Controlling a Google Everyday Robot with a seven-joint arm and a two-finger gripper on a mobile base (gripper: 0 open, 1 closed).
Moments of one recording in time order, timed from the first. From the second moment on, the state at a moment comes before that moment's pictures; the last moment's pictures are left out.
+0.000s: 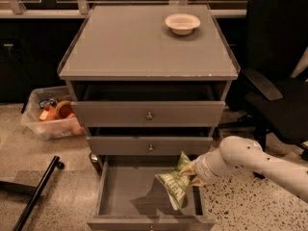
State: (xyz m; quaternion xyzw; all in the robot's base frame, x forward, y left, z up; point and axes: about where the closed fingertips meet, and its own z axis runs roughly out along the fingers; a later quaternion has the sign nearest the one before) arm 0.491 -0.151 0.476 -0.89 0.36 0.05 0.26
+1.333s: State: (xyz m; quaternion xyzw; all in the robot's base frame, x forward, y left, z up) arm 0.488 -0.098 0.712 -0.86 0.16 0.05 0.47
